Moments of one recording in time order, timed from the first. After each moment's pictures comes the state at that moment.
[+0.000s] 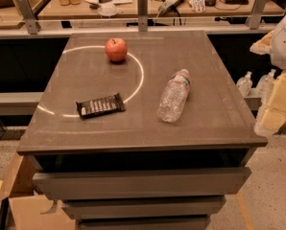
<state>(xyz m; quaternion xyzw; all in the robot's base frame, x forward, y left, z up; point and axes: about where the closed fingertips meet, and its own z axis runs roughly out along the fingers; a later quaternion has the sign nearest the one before) 0.438 -0.217 0.976 -0.60 0.78 -0.03 0.16</state>
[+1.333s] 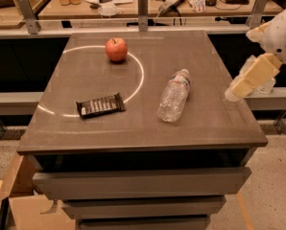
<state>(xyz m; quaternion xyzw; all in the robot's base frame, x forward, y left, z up) 0.525 -0.217 0.969 -0.51 0.80 0.05 0.31</state>
